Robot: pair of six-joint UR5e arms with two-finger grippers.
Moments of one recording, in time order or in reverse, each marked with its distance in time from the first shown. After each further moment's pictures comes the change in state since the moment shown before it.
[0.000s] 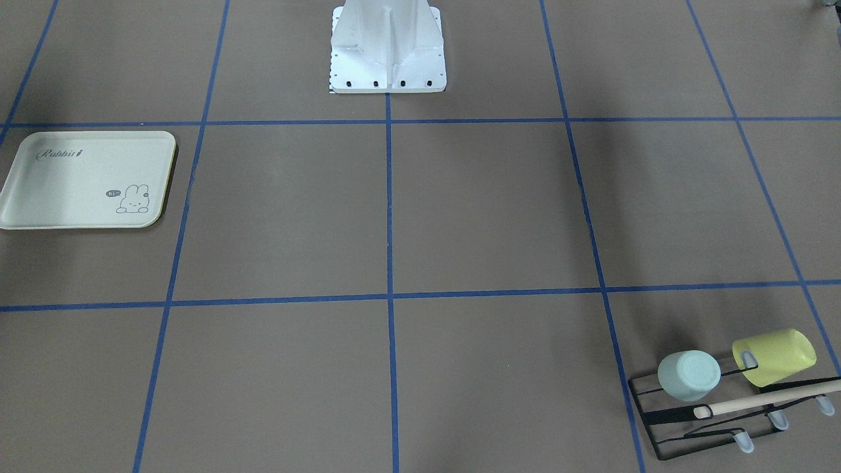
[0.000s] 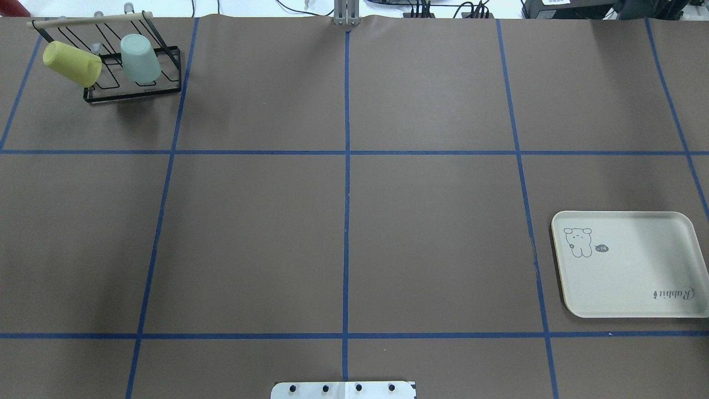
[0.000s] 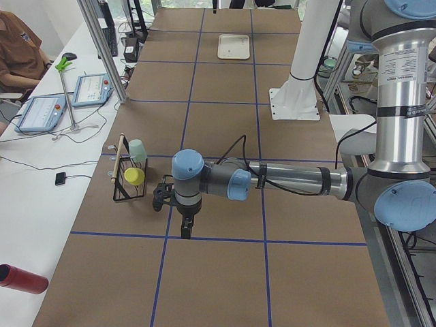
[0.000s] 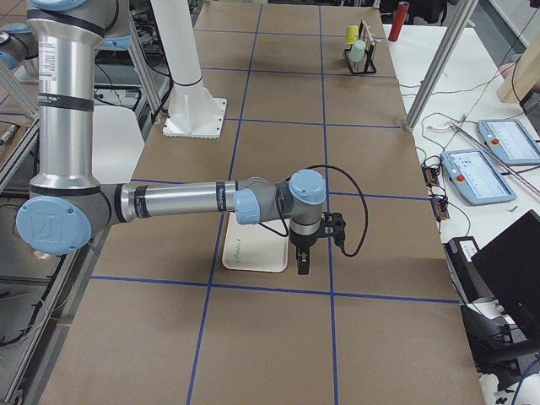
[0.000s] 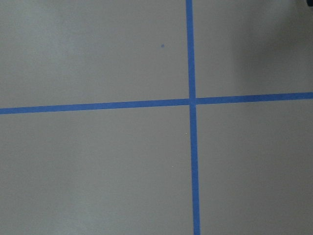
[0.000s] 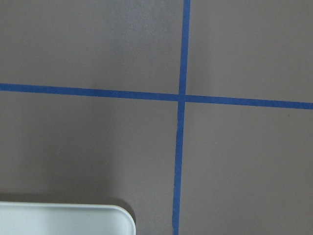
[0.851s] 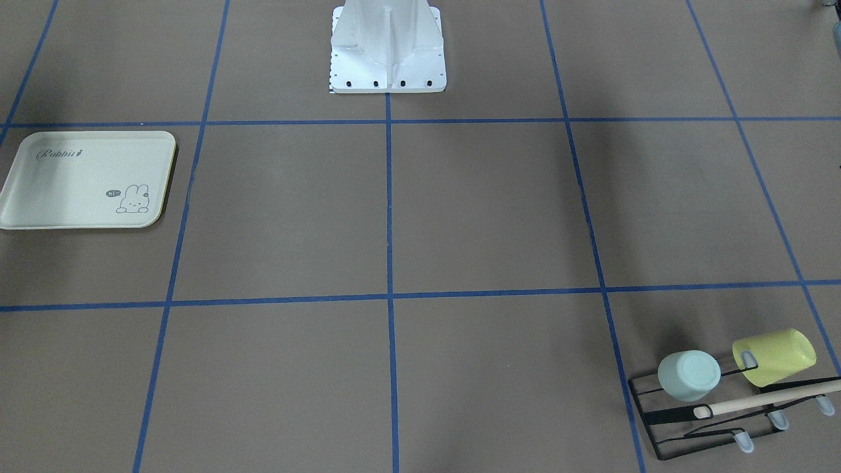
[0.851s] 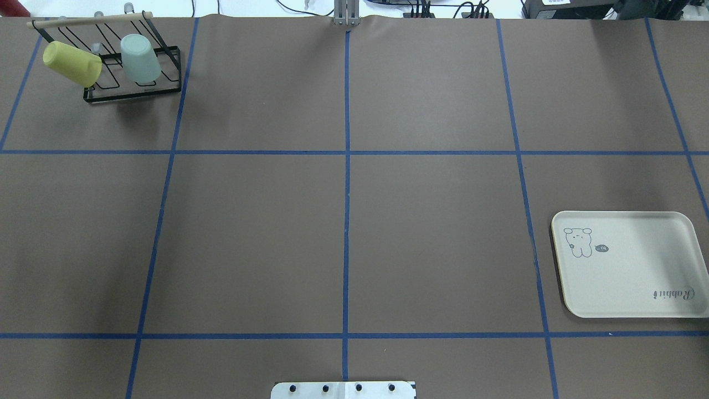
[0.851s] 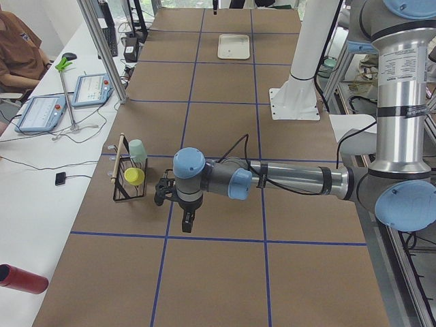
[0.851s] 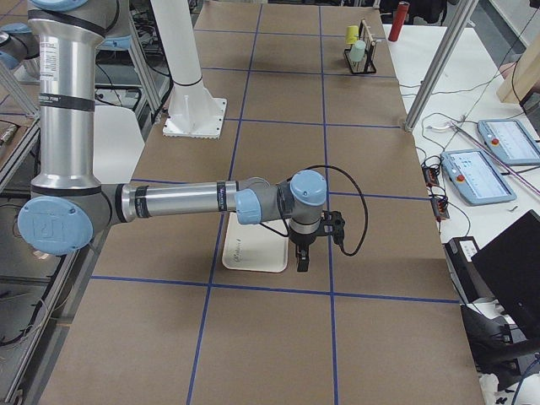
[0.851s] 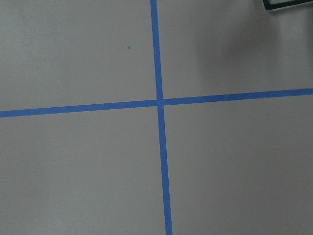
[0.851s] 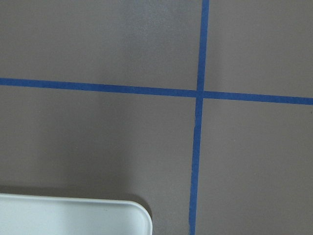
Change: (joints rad) left arm 0.015 0.009 -0.015 -0.038 -0.036 -0.005; right arm -0.012 0.002 -0.005 0.000 0.024 -0.006
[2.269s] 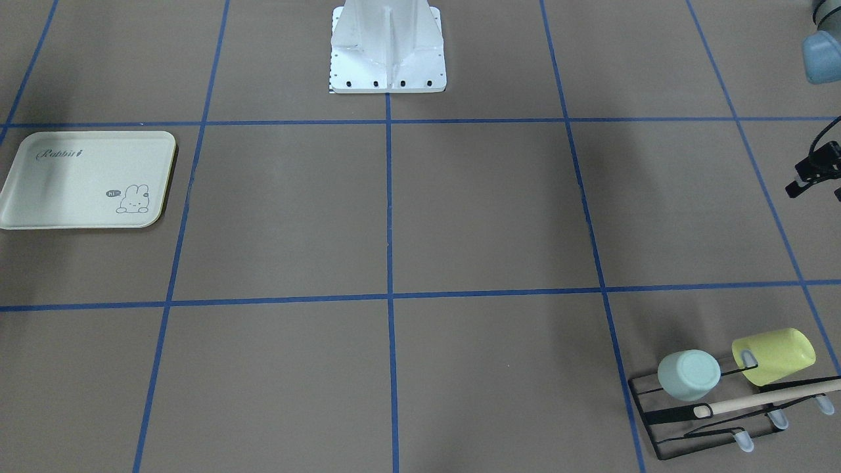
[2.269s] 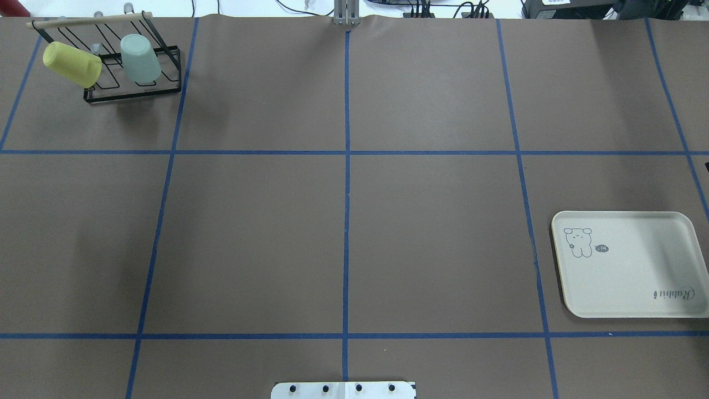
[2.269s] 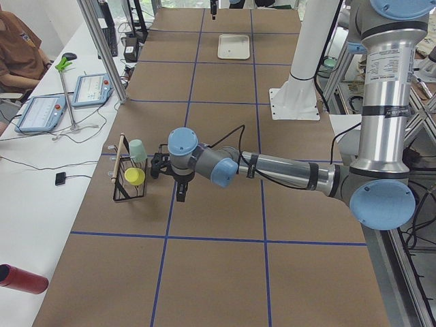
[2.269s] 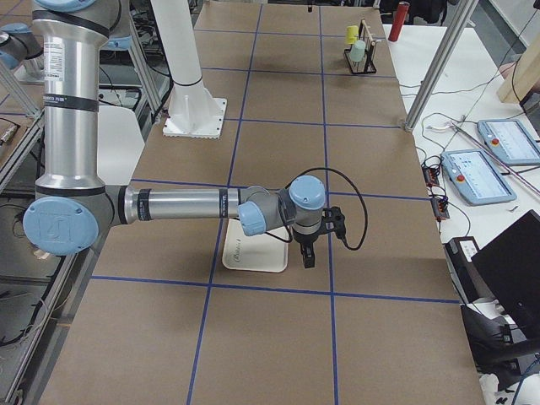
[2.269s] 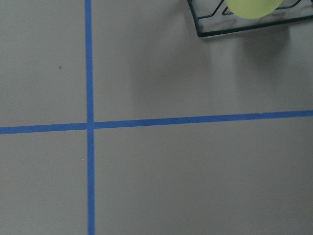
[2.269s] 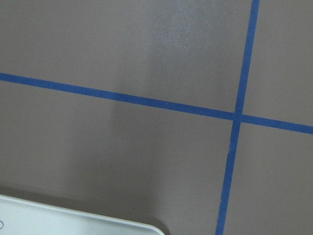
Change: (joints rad) left arm 0.136 -0.112 0.009 -0.166 -0.084 -0.334; right arm -0.049 0.003 -0.068 0.208 0.044 0.008
